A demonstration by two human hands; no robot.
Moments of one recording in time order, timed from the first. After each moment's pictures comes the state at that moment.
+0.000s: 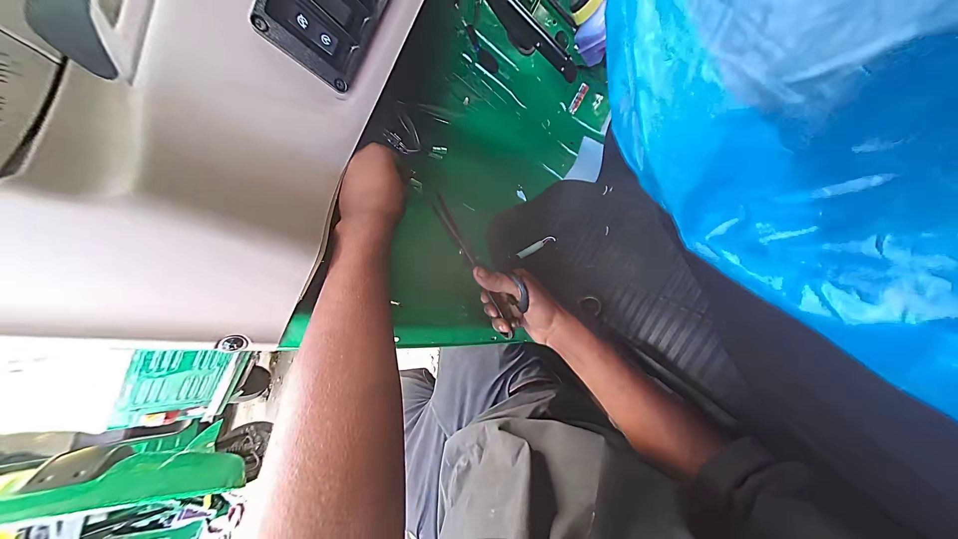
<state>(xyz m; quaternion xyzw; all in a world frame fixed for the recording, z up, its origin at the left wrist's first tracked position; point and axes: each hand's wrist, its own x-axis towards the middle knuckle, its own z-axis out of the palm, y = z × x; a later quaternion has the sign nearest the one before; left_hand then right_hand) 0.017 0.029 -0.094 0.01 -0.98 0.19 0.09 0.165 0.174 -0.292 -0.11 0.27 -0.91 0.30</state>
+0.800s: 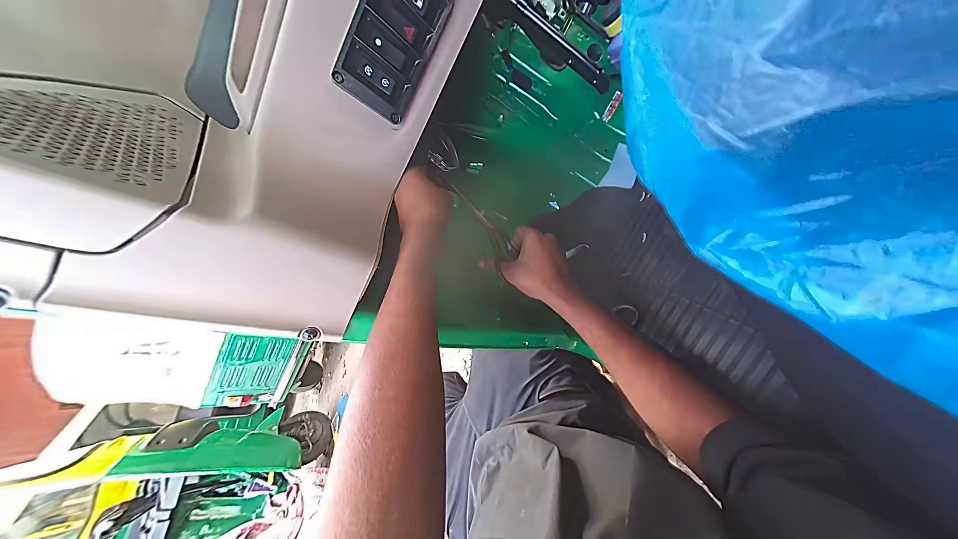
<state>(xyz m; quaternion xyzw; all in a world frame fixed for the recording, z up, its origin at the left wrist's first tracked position) 0.019 0.045 -0.099 0.12 -0.98 0.06 0.15 0.103 0.160 -0.262 -0.06 0.76 -0.65 -0.01</state>
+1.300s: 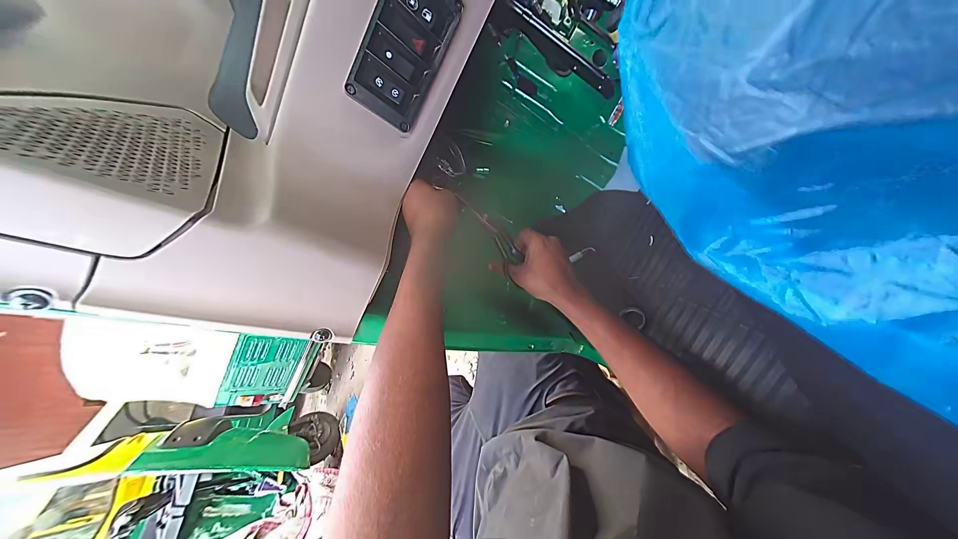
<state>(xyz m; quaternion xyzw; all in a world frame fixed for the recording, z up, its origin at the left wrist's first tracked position) 0.025 0.049 -0.100 0.20 -0.97 -0.03 0.17 0.099 0.161 -0.261 -0.08 0.76 -0.65 0.01</state>
